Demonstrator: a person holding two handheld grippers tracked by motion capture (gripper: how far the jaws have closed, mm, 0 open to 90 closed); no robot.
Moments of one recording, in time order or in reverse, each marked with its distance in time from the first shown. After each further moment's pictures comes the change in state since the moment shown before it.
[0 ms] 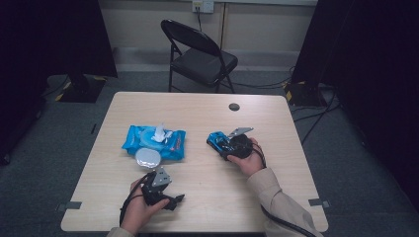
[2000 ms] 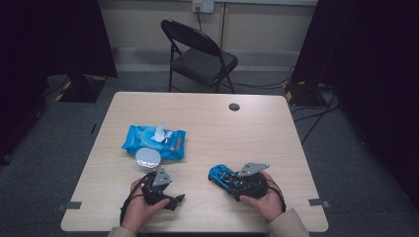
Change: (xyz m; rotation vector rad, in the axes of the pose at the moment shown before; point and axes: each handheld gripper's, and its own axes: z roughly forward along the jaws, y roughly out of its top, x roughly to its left) left arm 0.000 0.001 0.001 0.004 0.002 -0.001; right arm 0.066 -0.077 -0.078 -0.038 0.147 -0.106
